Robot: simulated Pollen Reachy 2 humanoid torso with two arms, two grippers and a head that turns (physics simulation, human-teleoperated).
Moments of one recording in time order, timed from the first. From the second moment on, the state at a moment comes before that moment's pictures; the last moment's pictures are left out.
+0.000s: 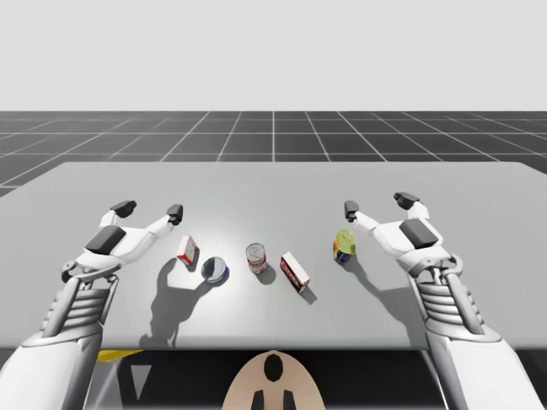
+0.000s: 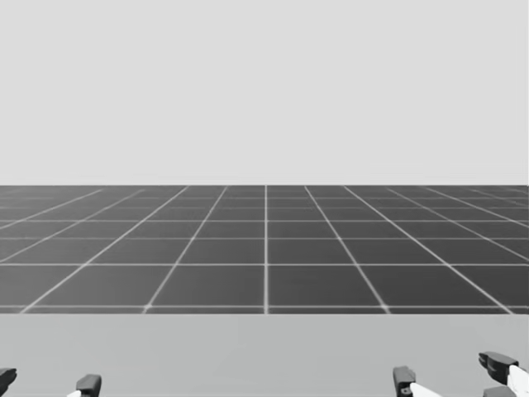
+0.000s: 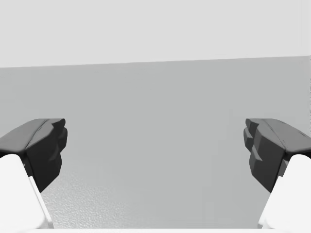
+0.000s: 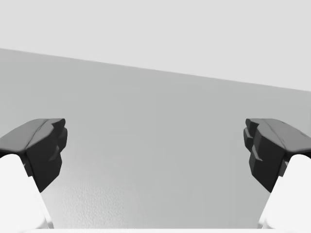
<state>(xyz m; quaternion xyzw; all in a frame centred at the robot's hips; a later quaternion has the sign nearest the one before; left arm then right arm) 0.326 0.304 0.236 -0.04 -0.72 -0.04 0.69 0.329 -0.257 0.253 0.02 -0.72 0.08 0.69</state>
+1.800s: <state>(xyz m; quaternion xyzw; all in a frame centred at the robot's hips) 0.323 0.300 0.238 -0.05 -0.72 -0.04 0.69 0.262 -0.202 0.277 0.09 -0.72 0.13 0.68</state>
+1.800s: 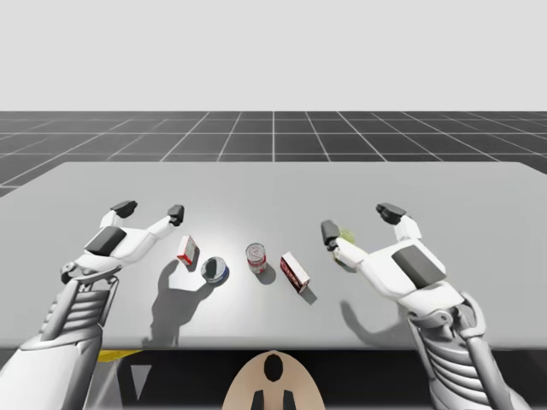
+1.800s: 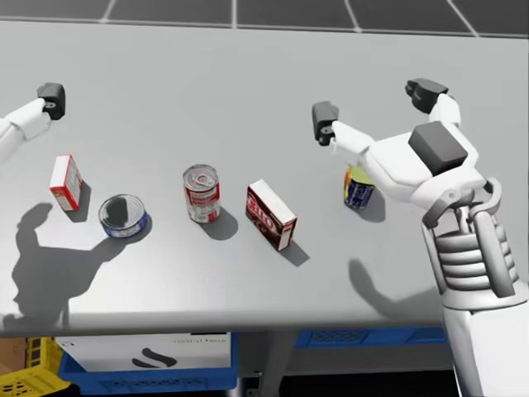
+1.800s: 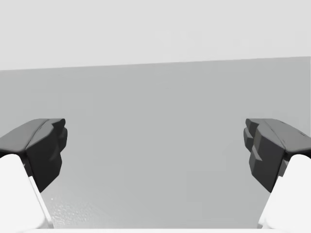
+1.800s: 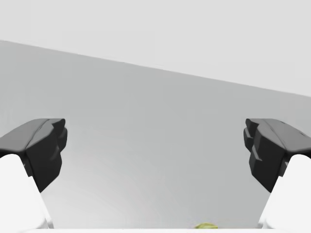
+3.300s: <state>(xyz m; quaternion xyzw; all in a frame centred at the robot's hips) 0.326 0.298 0.234 -0.04 -0.72 -0.05 0.69 0.273 -0.124 0.144 0.18 -0.56 0.24 0.77</state>
